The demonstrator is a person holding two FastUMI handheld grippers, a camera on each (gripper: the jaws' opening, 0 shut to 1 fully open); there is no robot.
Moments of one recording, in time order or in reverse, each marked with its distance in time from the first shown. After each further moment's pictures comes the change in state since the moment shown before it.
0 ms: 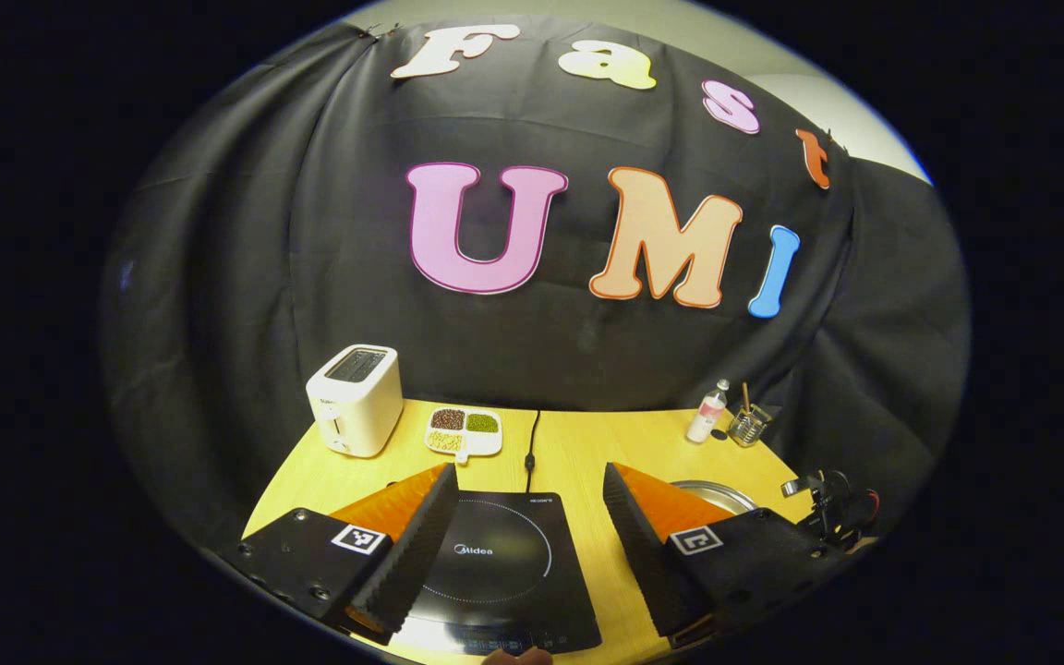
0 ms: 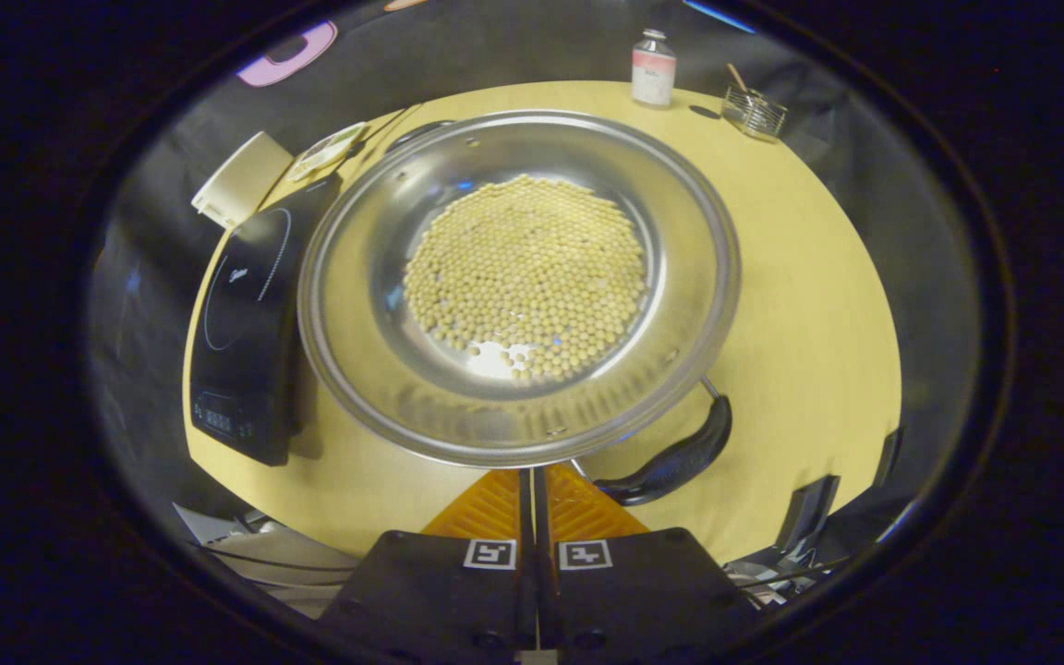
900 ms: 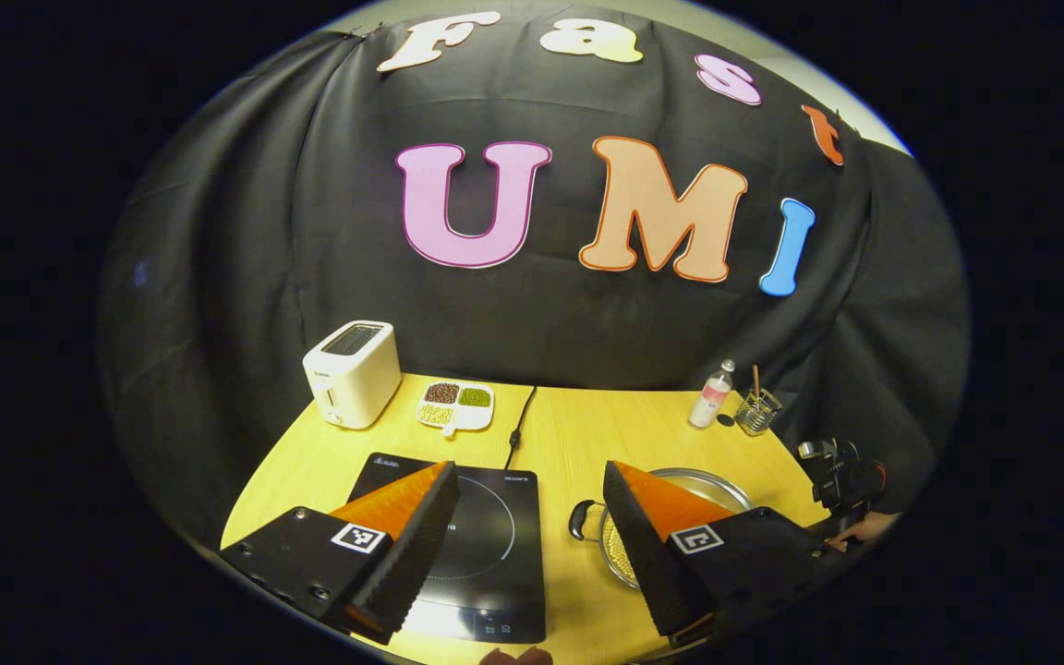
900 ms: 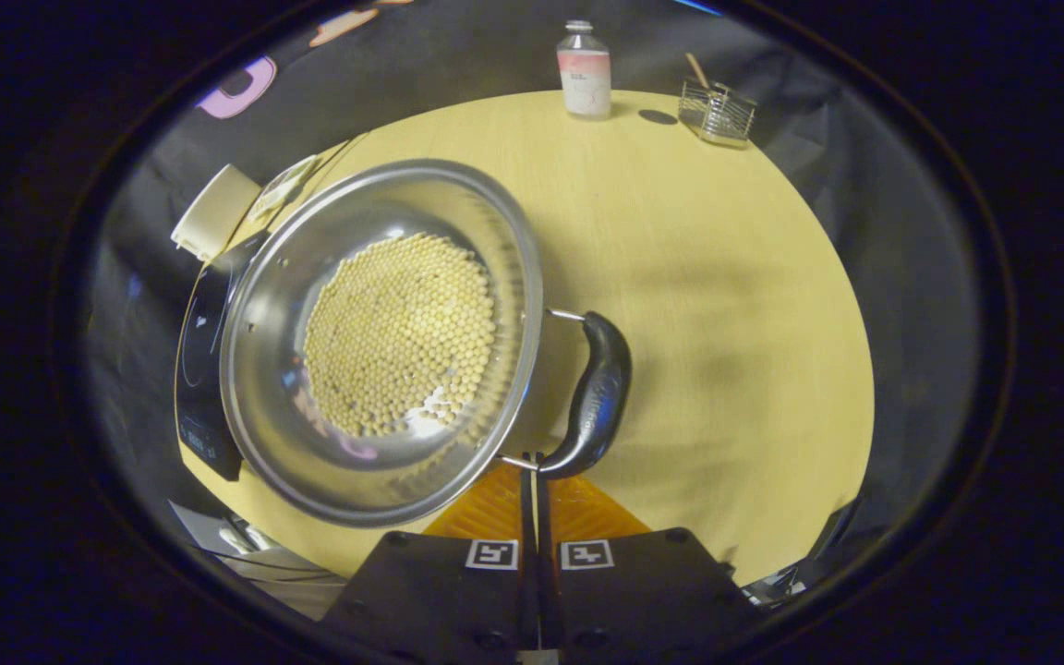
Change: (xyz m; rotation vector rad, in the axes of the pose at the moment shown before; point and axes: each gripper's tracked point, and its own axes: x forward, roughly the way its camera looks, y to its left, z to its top) left arm 0.009 -0.061 -0.024 -0.011 0.082 0.087; right arm 0.023 -0.102 0.079 -0.015 -0.029 0.027
